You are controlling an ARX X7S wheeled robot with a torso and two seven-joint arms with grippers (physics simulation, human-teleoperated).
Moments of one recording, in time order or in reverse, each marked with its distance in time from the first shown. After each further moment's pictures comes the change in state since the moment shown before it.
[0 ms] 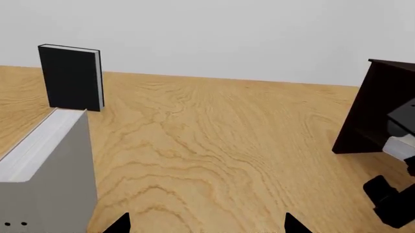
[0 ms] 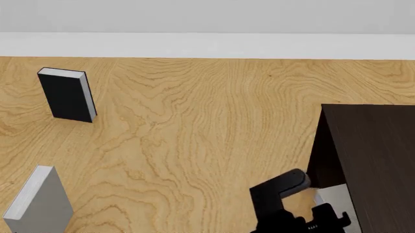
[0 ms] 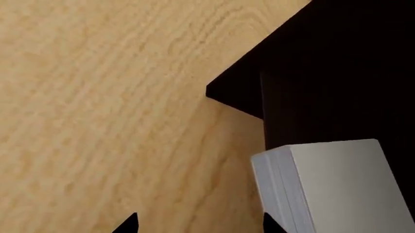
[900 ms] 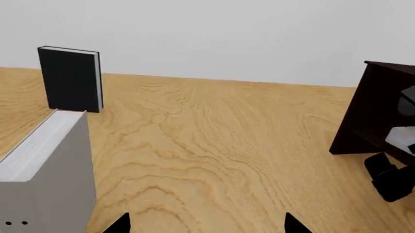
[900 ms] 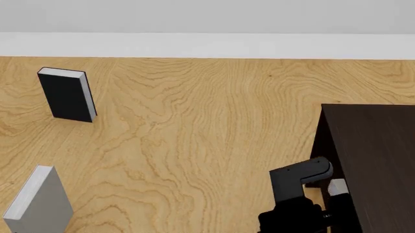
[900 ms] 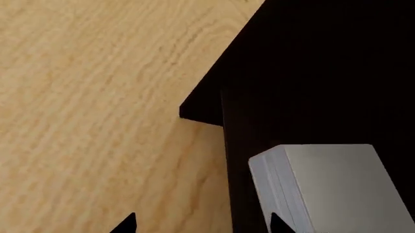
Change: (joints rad) left arm 0.015 -0.011 0.005 0.016 -0.002 0.013 -0.008; right arm 0.042 0.066 0.037 0.018 0.149 -0.083 0.040
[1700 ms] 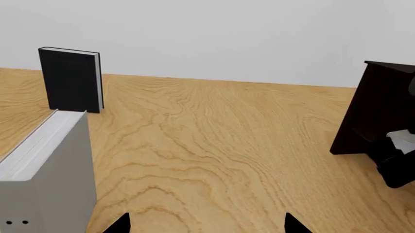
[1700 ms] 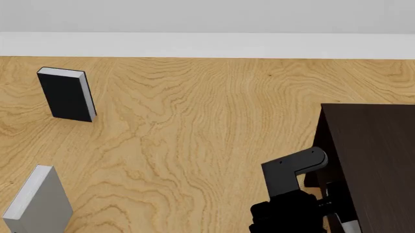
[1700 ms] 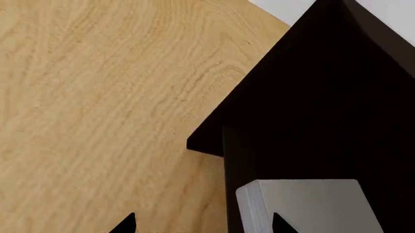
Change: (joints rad) left arm 0.003 -0.004 0.006 -0.003 0.003 0.013 -0.005; right arm -0.025 0.054 -0.036 -0.187 0.031 0.026 -0.008
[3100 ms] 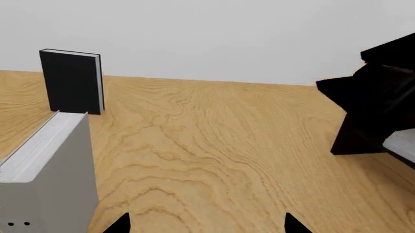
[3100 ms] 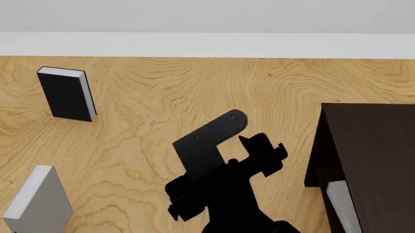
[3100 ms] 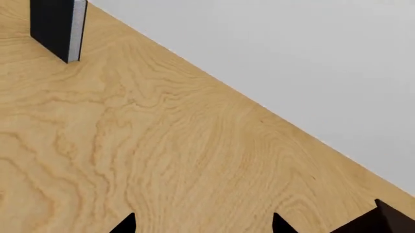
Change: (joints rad) left arm -0.004 -0.010 0.009 -0.002 -0.002 0.011 -0.008; right arm 0.069 -0.052 -0.129 -0.431 0.050 0.105 -0.077
